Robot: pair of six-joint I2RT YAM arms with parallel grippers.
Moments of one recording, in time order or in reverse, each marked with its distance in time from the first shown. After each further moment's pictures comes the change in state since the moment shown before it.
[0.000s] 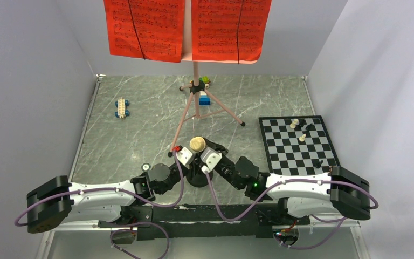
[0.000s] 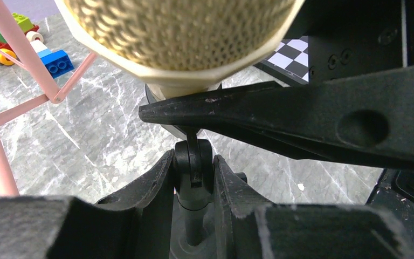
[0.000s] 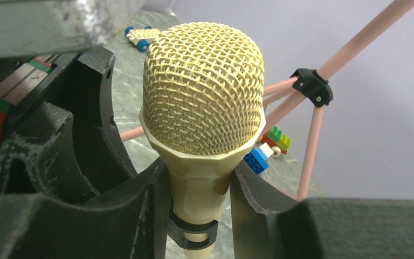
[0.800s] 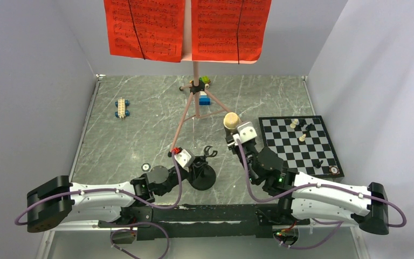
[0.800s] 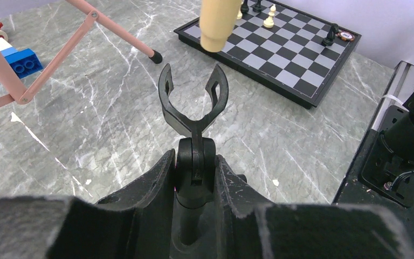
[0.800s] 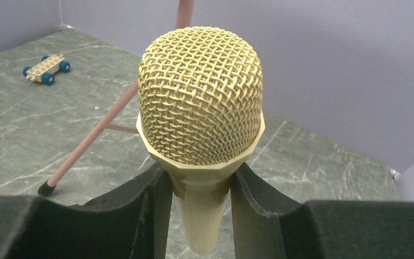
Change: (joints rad) left arm -0.013 0.001 -0.025 0.042 0.051 -0.050; right arm -0.034 -0.300 0.177 -0.444 0.398 0.256
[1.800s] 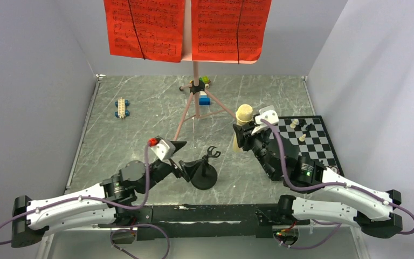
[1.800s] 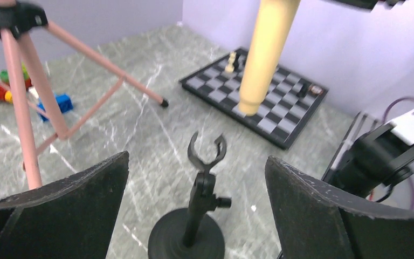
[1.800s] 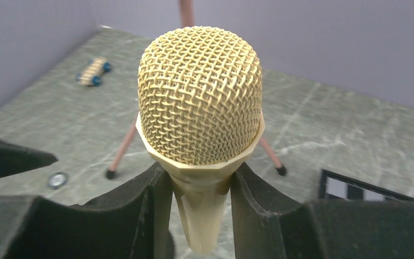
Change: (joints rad) left arm -0.008 -0.380 0.195 -0.483 -0.052 -0.015; right arm -0.012 -0.084 0.310 -0.628 0.040 0.406
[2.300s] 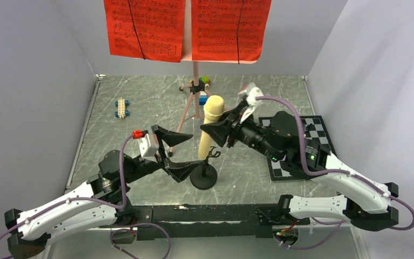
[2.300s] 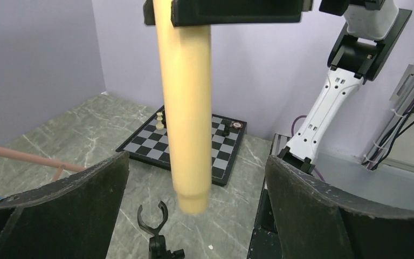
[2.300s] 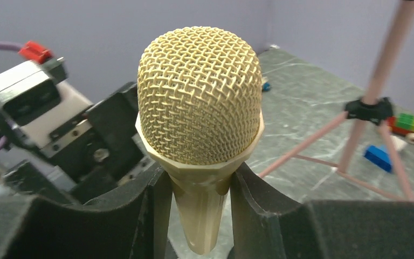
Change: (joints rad) left arm 0.128 -0.053 0.178 0.007 0.460 0.003; right arm -0.030 0.186 0.393 -0.095 -0.591 0.159
